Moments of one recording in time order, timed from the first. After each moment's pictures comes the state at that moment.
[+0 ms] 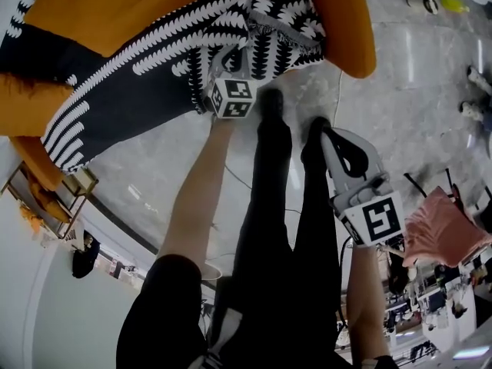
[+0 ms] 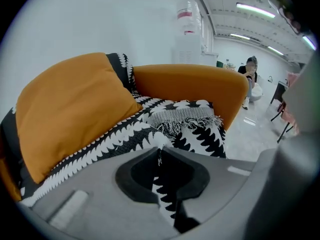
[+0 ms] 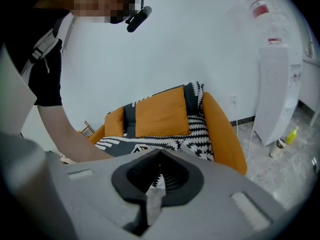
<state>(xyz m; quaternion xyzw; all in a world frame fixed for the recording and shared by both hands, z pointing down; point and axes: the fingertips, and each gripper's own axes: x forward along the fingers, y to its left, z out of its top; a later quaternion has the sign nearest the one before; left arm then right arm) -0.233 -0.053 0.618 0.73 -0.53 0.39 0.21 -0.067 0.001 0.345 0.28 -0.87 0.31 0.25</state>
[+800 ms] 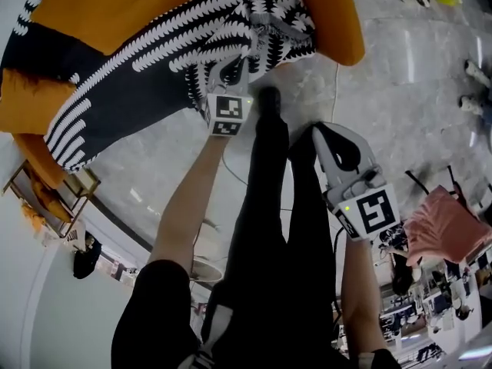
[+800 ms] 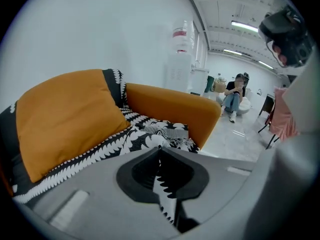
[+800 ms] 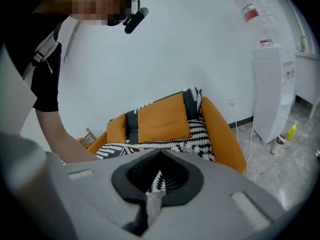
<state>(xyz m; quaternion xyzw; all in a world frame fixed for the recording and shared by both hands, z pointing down) -0.194 -0.024 0.541 0.77 -0.51 0.32 0.21 -0.051 0.022 0.325 0.29 -0.88 0.31 0.21</state>
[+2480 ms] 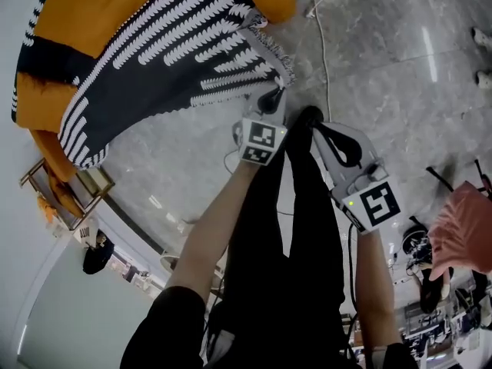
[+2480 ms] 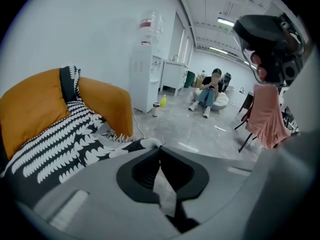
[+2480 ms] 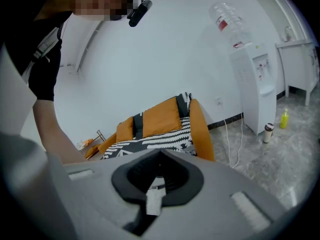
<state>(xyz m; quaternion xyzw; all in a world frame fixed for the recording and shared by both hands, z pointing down) 0.042 0.102 0.515 0.81 -0.43 0.32 0.24 0.104 0.113 0.325 0.28 -0.90 0.31 0.14</state>
